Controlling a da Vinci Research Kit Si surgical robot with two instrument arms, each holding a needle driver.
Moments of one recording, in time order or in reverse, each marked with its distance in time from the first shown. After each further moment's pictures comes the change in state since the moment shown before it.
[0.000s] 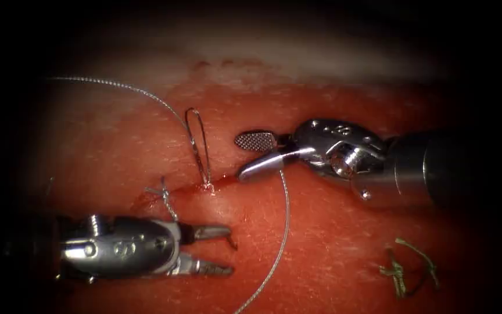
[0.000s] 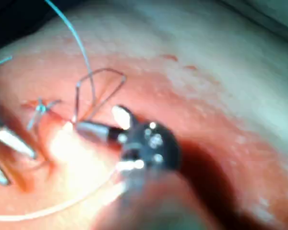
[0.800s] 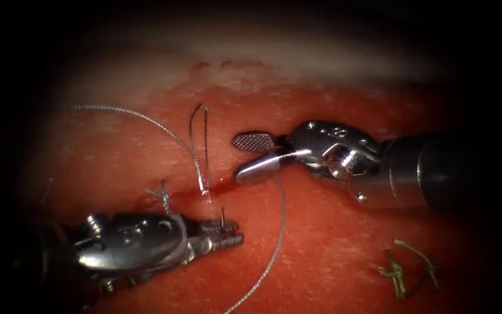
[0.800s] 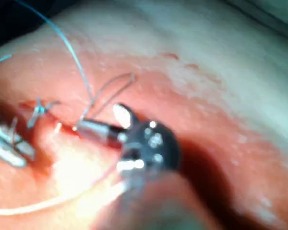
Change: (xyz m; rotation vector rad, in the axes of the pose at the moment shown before) right arm 0.000 0.000 0.000 0.000 0.001 -0.003; left arm 0.002 0.000 -0.001 -0.022 0.092 -0.622
